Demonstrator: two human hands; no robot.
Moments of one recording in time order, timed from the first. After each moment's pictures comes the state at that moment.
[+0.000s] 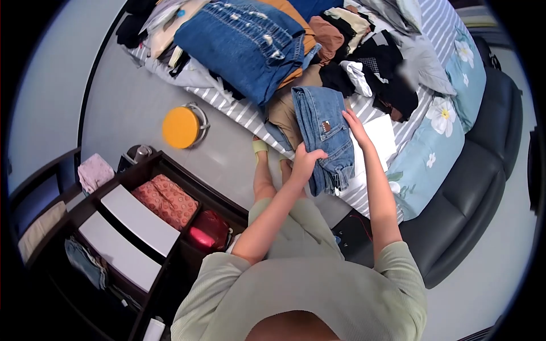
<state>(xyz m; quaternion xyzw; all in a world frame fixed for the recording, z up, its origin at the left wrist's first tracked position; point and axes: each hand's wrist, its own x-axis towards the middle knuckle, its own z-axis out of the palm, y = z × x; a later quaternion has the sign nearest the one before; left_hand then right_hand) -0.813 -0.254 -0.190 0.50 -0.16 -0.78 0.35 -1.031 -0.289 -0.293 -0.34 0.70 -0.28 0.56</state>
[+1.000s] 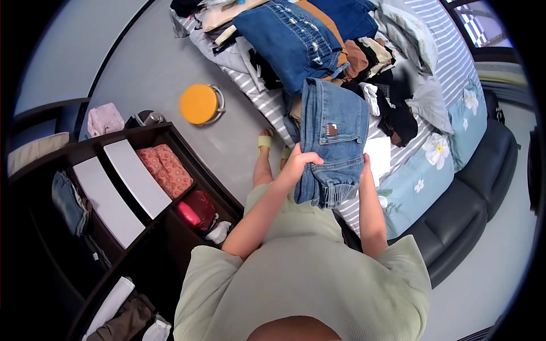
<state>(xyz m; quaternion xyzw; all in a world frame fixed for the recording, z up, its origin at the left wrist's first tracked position) -0.742 -0.240 -0.045 0.49 -0.07 -0.78 0.38 -1.035 -0.190 -0.263 0.08 0.19 -0.40 0.89</state>
